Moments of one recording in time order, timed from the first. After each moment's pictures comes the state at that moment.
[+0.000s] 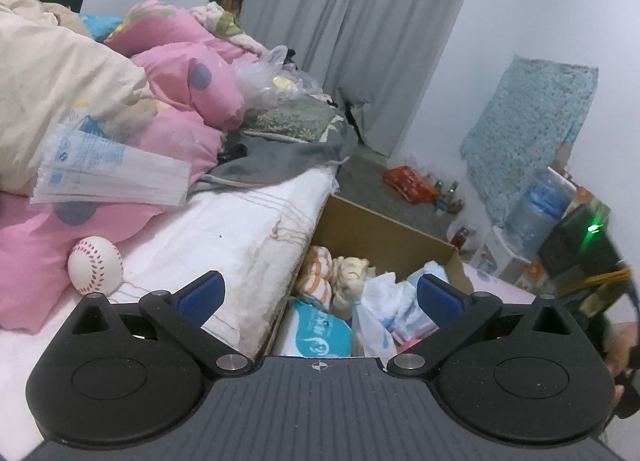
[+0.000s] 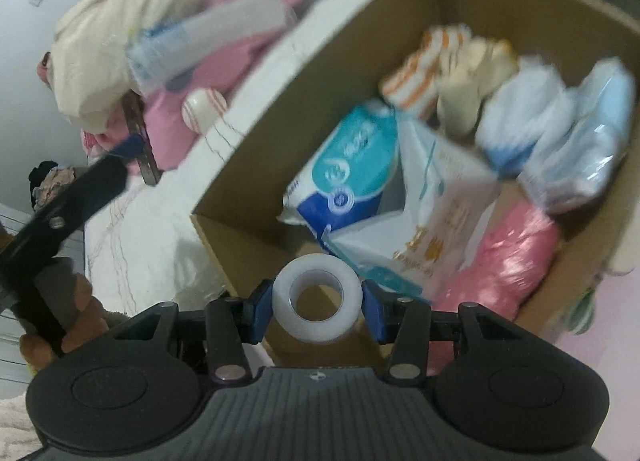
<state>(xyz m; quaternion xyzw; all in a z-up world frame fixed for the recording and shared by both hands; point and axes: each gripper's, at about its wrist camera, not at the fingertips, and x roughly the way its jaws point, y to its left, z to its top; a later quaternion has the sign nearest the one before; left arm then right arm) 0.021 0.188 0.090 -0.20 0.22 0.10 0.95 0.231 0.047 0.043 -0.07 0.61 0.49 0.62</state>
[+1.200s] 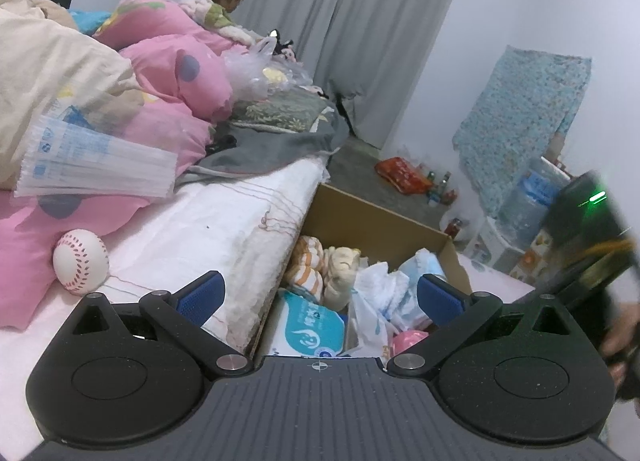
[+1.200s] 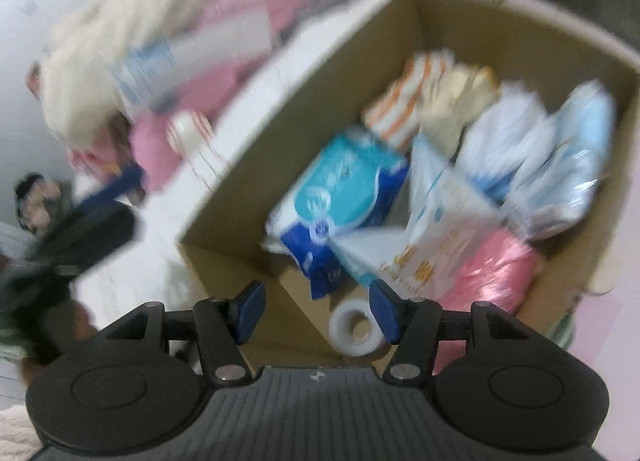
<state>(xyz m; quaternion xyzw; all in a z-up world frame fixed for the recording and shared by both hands) 0.026 0.184 0.085 -0.19 0.23 0.08 0.95 0.238 0.025 0.063 -0.05 0.56 0.49 0.67</state>
